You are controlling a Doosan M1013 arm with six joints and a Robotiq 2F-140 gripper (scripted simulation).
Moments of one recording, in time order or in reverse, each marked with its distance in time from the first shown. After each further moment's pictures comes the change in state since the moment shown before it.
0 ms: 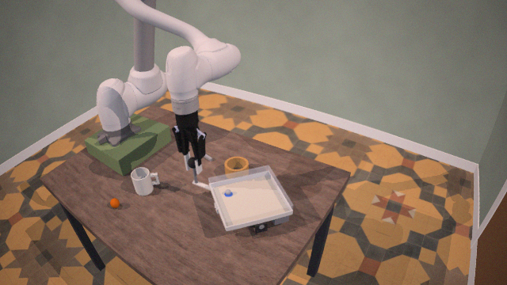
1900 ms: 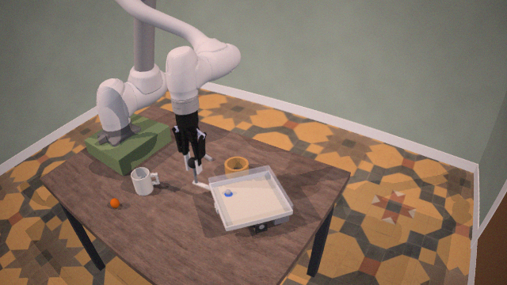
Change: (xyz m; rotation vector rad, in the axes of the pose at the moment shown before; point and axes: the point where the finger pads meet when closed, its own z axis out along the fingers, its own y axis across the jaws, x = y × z) arm 0.000 0.000 0.000 0.000 0.000 0.000
